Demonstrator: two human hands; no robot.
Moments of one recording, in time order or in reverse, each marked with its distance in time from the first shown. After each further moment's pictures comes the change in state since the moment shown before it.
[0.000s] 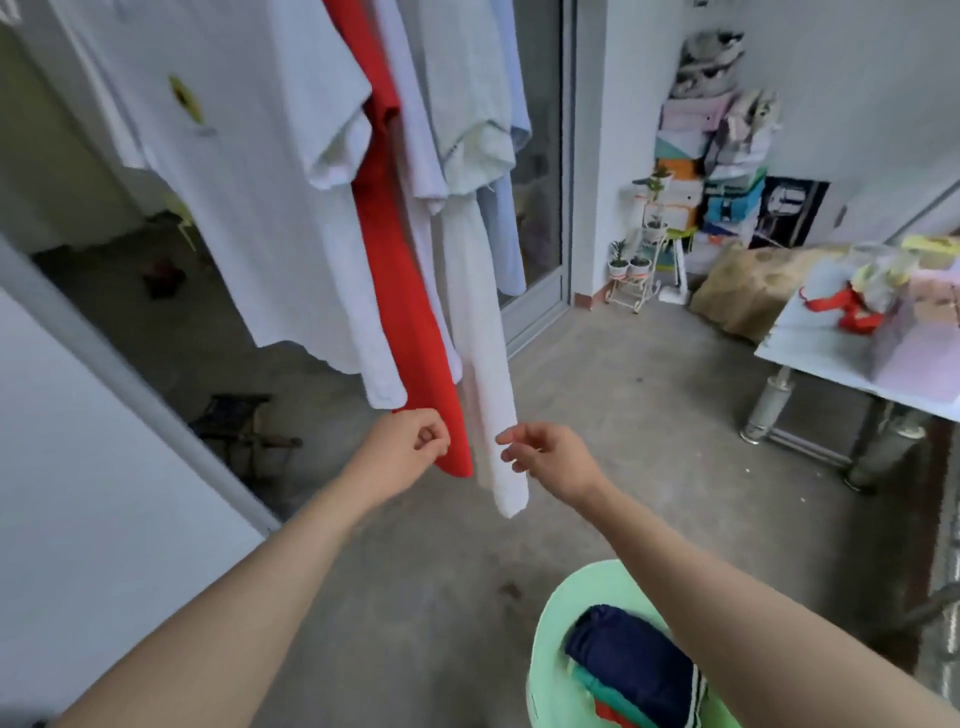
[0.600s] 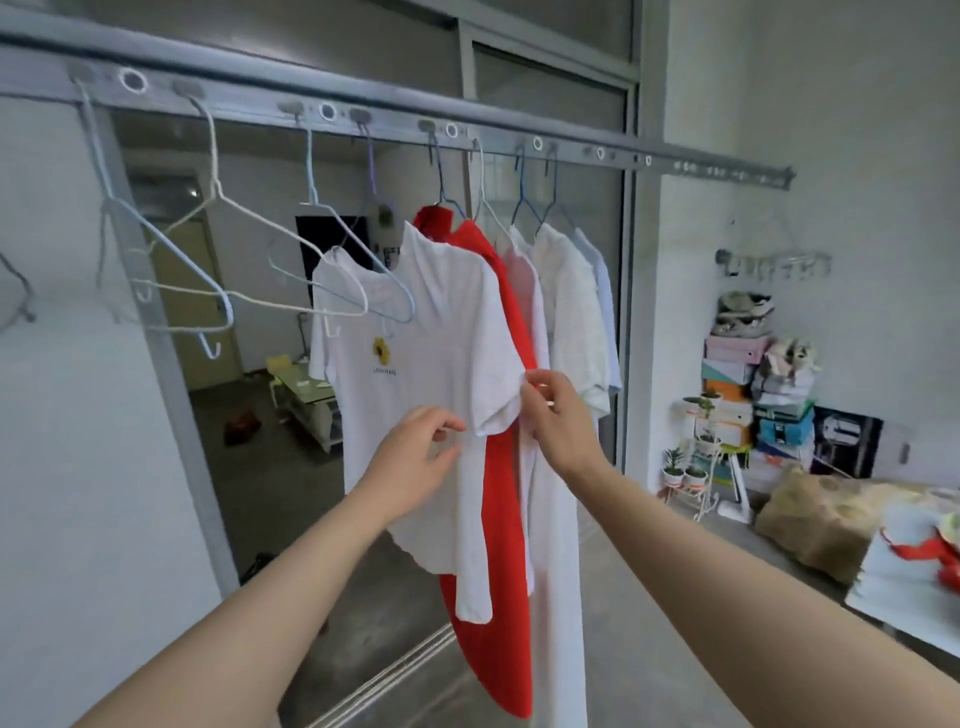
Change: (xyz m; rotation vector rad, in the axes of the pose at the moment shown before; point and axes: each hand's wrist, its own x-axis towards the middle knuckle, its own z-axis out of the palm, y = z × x) left_hand 0.011 0.053 -0.218 0.025 0.465 0.185; right_hand 0.045 -0.284 -0.006 0.105 0.320 -0.544
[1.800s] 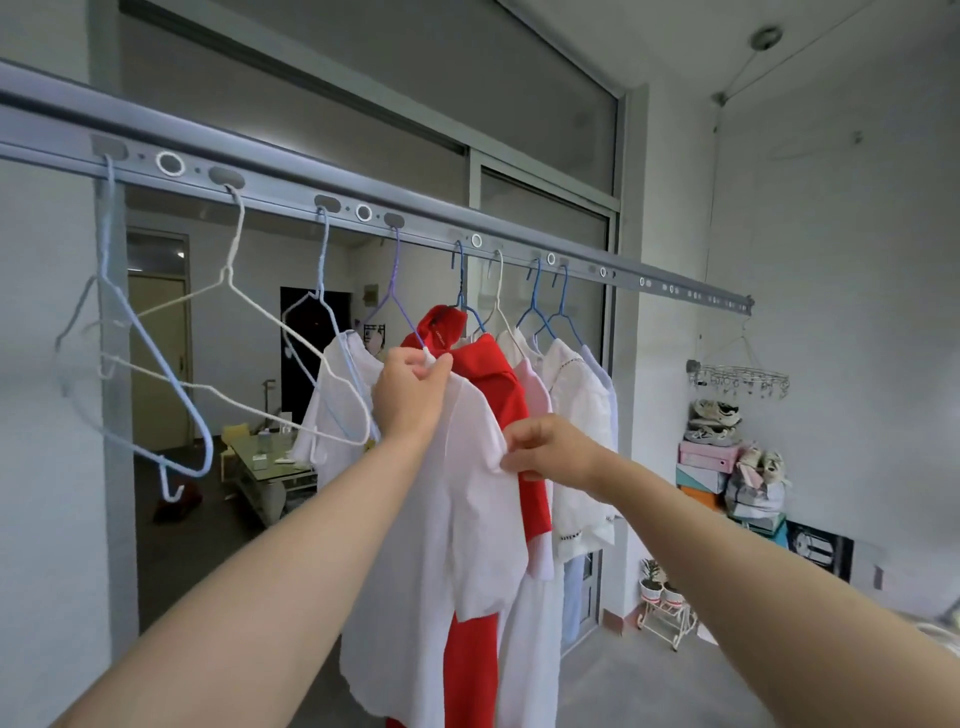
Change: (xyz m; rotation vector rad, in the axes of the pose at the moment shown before) left_hand 0.153 0.034 -0.064 -0.495 0.625 -0.239; right_hand 0.103 -0.065 -0.007 -0.281 -0.505 -0.030
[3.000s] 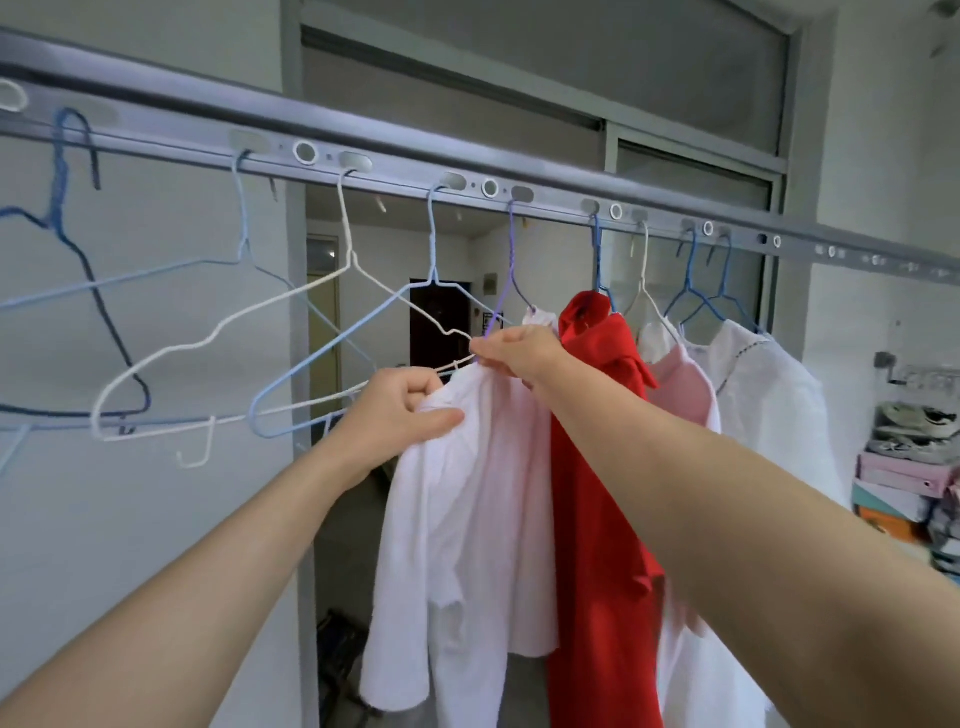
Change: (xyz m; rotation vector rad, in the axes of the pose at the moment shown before) left_hand 0.015 -0.038 -0.183 0.092 -0.421 0.146; right_hand 0.135 -0.120 0.110 0.297 0.174 -0.087
